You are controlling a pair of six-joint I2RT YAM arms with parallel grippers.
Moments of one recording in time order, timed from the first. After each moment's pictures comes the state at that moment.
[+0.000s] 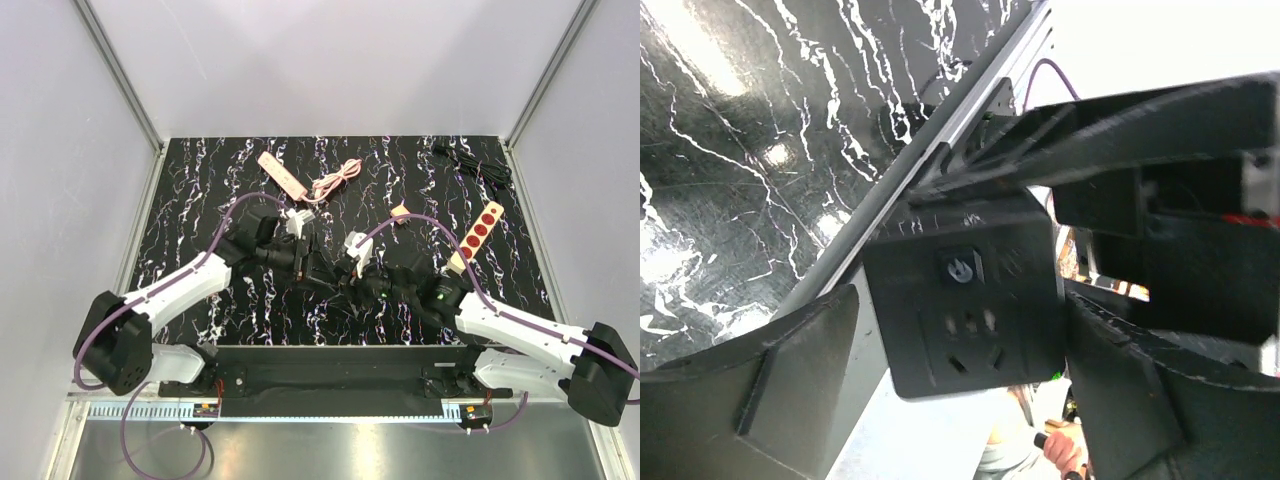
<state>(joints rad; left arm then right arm) -0.59 1.30 0.82 -0.21 0.87 -0.77 0.92 1.05 0.65 -0.01 -0.26 0.10</state>
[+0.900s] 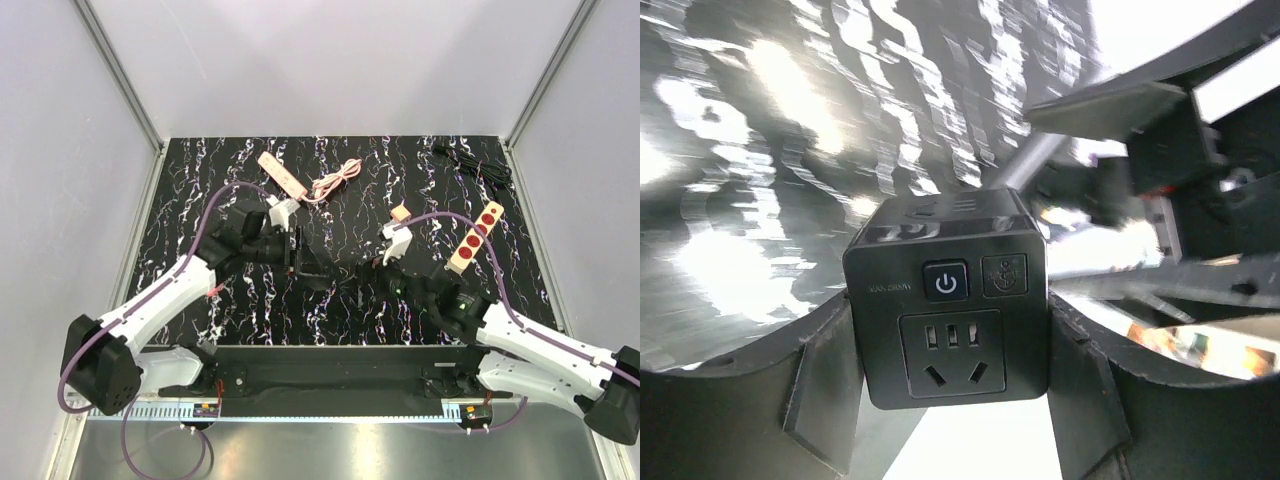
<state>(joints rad) -0.56 1.20 0.87 -0.35 0.68 -0.65 0.93 0.89 0.64 -0.13 0.07 0.44</state>
